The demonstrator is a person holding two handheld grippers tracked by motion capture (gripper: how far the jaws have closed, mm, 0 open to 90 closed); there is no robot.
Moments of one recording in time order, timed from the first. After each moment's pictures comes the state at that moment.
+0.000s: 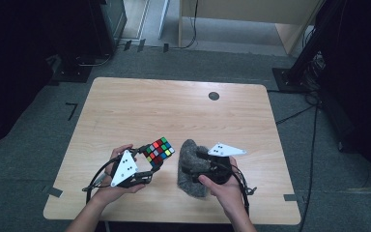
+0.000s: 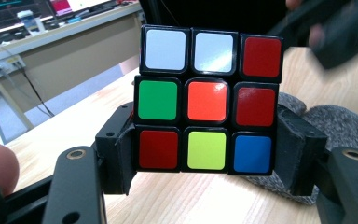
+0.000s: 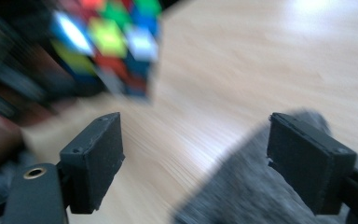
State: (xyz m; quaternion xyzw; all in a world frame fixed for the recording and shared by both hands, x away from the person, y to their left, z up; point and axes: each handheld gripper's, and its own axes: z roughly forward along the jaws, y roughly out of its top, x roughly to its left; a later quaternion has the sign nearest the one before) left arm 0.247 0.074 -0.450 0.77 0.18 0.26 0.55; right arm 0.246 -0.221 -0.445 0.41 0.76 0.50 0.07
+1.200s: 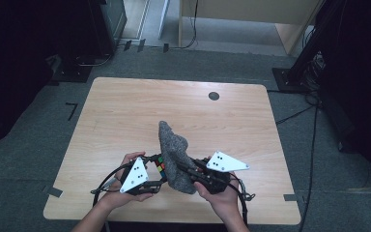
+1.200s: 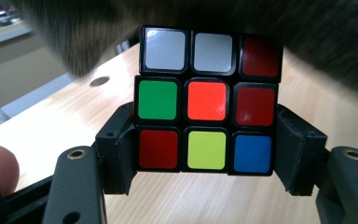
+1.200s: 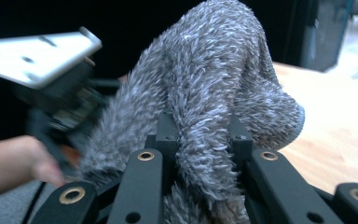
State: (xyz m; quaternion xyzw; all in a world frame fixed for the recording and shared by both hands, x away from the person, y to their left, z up) left arm 0.229 0.048 -0.453 0.80 0.13 0.22 0.55; right arm 0.213 -0.207 -0.415 0.32 0.72 0.60 0.13
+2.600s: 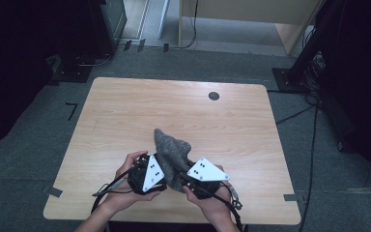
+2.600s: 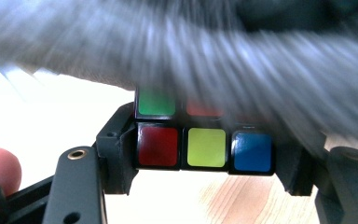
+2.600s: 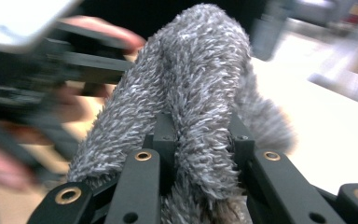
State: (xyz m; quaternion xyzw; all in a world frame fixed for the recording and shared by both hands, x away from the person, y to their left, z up) left arm 0.226 0.023 -0.439 0.85 0.19 0.27 0.42; right arm 0.199 -0.179 -0.411 0.33 0.76 0.50 0.25
